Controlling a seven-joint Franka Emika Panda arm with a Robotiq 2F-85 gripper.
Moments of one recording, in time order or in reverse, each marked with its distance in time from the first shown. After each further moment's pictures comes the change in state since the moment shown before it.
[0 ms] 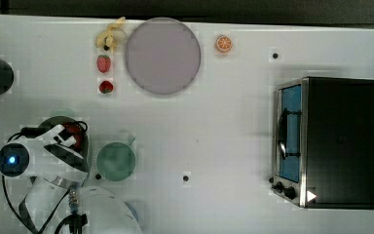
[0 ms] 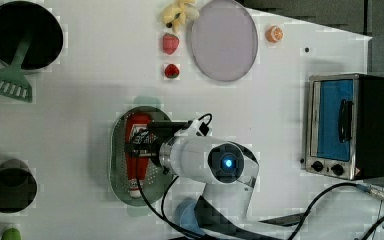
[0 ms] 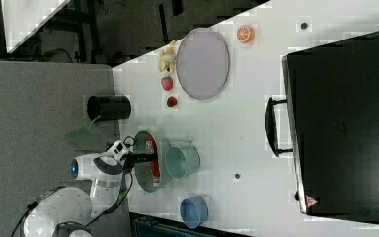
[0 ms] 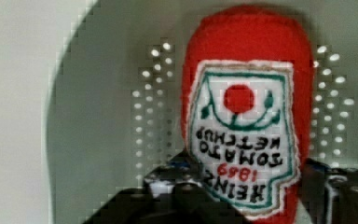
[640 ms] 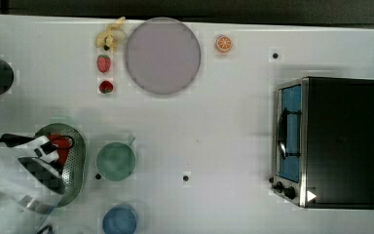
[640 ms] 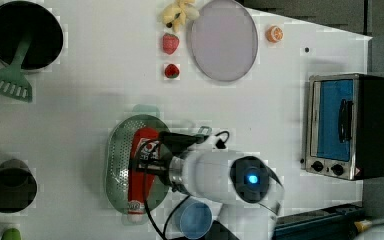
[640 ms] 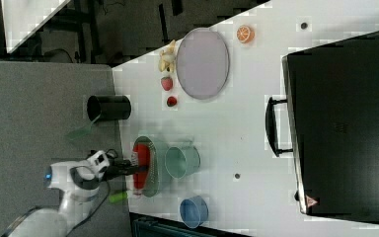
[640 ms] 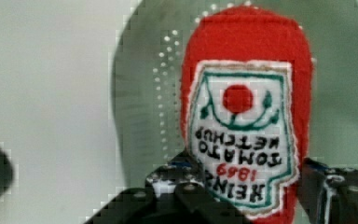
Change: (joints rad) arm -0.091 -0.207 0.174 -0.045 0.306 -0.172 0.013
